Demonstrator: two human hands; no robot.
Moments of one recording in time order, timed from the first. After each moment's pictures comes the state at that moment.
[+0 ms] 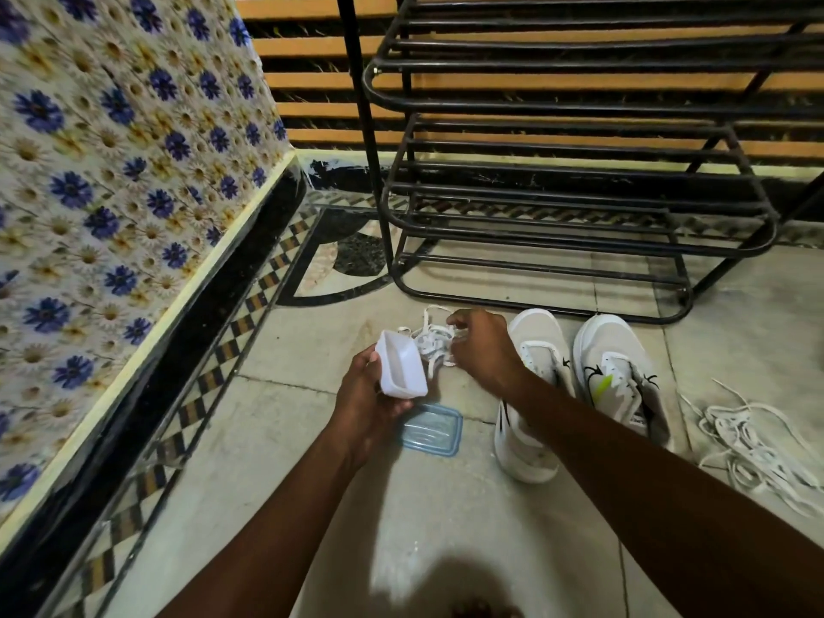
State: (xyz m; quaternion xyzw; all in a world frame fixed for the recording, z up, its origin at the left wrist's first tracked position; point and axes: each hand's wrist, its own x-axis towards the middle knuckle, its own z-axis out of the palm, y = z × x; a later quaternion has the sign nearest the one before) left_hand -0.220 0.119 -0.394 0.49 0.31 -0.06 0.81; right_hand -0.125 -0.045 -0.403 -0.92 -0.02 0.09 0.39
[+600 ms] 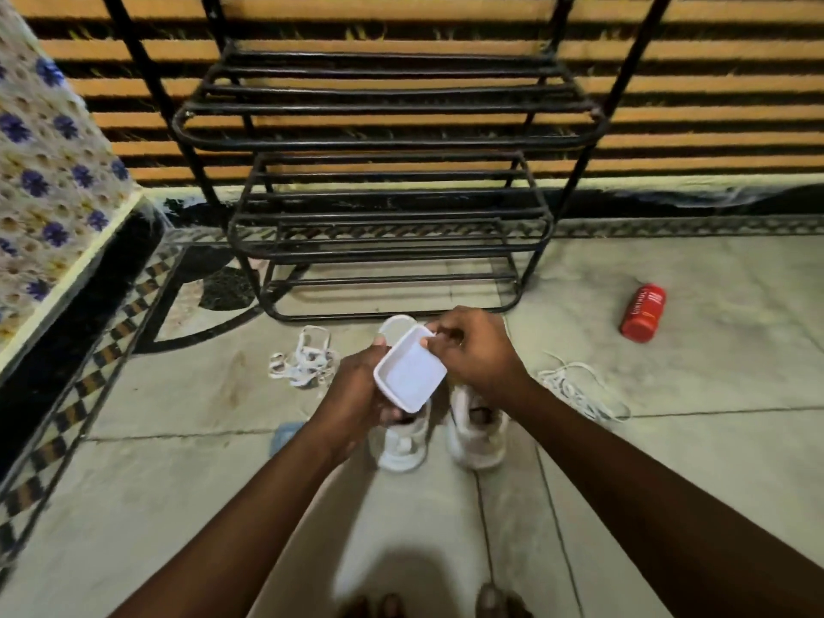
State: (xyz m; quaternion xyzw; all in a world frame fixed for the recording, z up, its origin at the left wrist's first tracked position) left_hand -0.223 -0.034 -0.329 0.60 0.15 -0.22 0.75; right_hand -0.200 -0.208 -0.320 -0.91 -0.04 -0.07 0.41
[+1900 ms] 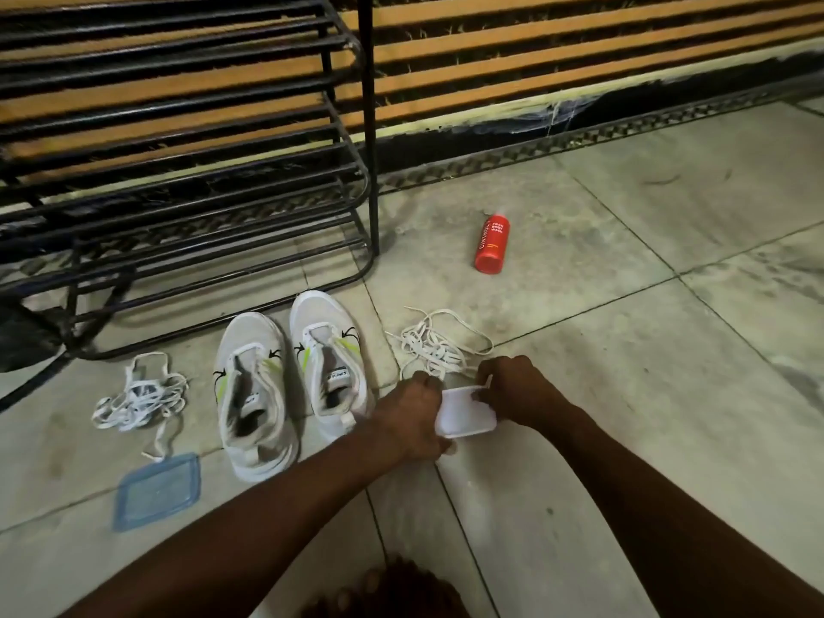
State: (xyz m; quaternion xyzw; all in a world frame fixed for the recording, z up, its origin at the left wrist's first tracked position) left_hand -0.260 -0.243 -0.445 0.89 -0.39 -0.22 0.10; right_hand -0.325 -0.437 -0.437 -0.94 0.19 0.13 0.25
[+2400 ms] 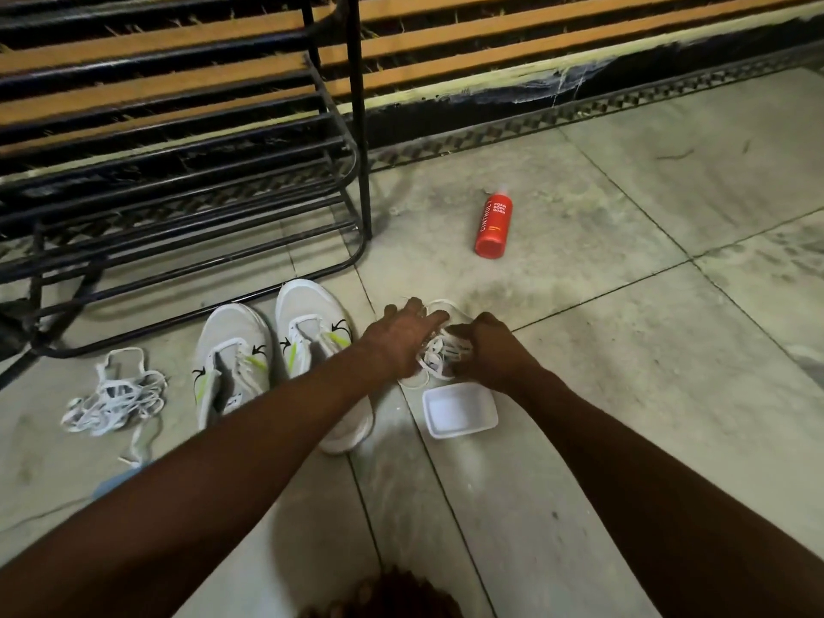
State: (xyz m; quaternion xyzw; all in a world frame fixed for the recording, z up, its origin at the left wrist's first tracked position) left_hand -0.171 -0.279 -0.429 0.88 -0.43 -0.20 0.01; right_hand -0.271 -0.439 -0.452 -0.96 0.09 0.09 0.25
